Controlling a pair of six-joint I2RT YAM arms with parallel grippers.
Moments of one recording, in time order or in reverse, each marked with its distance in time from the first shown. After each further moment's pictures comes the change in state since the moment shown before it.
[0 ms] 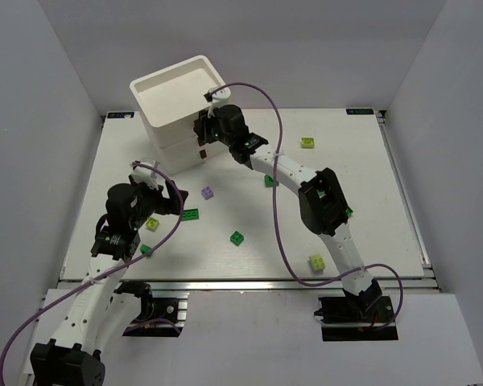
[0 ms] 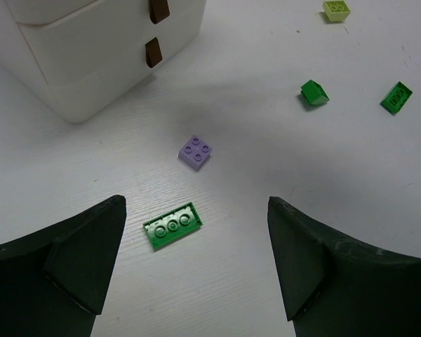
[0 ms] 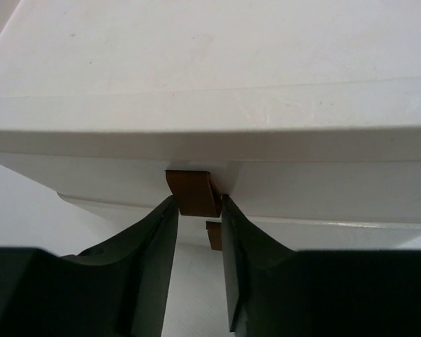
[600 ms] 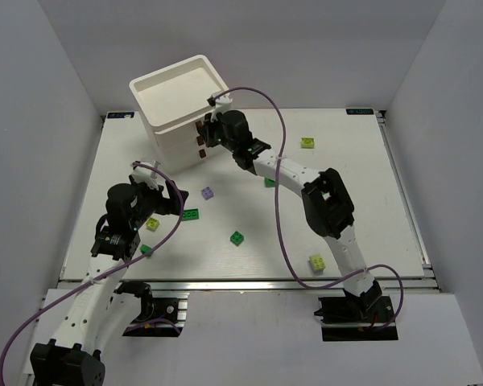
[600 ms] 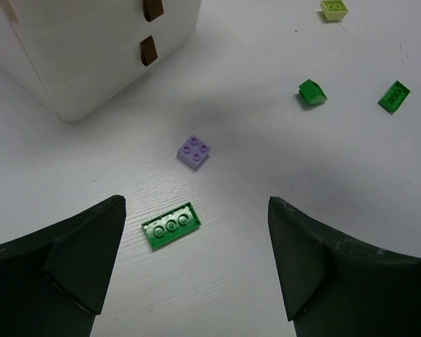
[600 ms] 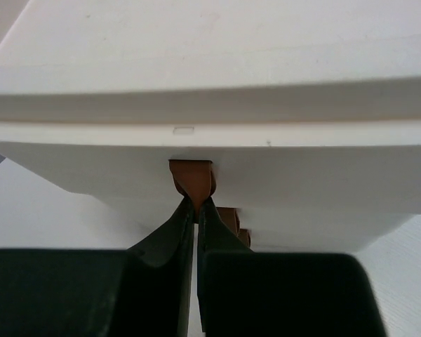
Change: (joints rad) left arm 0.000 0.000 0.000 0.000 0.004 0.000; right arm 0.003 -0.048 -0.124 0.111 0.015 -0.011
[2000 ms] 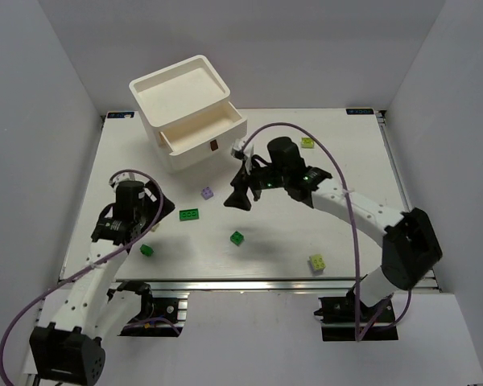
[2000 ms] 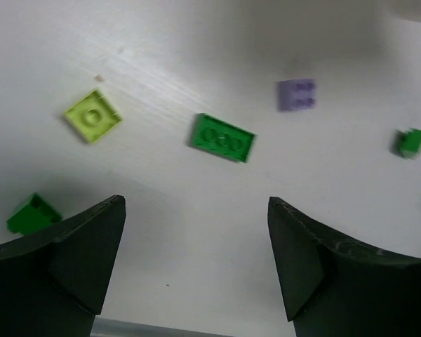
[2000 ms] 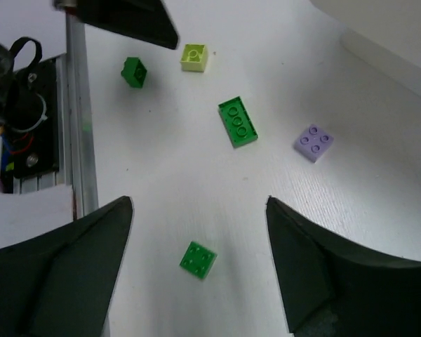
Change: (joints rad) left arm 0.003 0.095 0.108 -0.452 -0.340 -0.587; right arm -0.022 -0.719 -0.764 -0.266 -0.663 -0.328
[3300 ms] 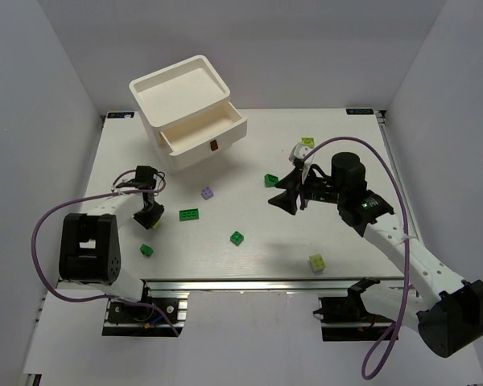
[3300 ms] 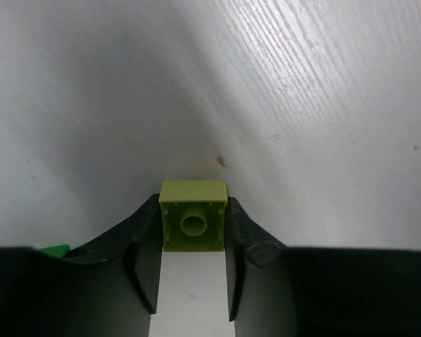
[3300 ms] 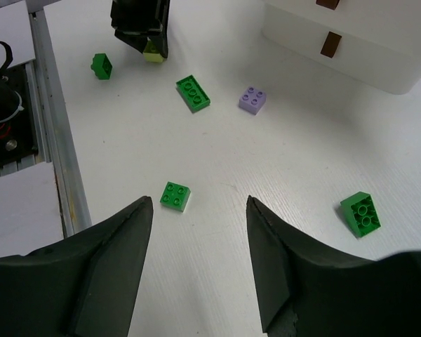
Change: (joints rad) left arm 0.097 0.703 0.135 -0.006 -0.246 -0.261; right arm -0.239 -0.516 -0.329 -0.056 -0.049 -0.046
